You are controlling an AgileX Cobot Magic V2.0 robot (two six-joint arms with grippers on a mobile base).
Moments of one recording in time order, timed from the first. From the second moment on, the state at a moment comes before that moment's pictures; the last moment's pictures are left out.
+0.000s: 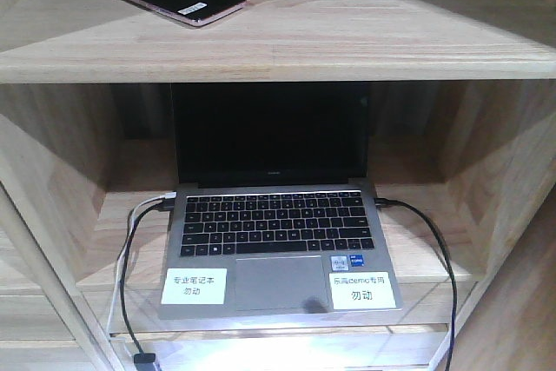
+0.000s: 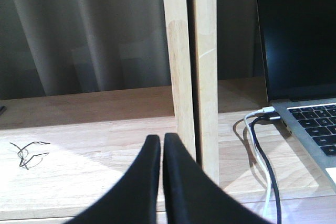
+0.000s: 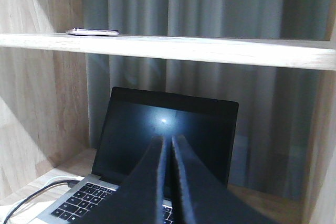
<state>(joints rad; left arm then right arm) 0.04 -0.01 0.03 0.06 0.19 0.04 0.34 0.12 -0.24 0.75 0.13 -0.74</state>
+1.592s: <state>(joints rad) 0.04 -0.01 0.03 0.06 0.19 0.04 -0.03 -0.01 0.03 0.01 0.14 0.09</state>
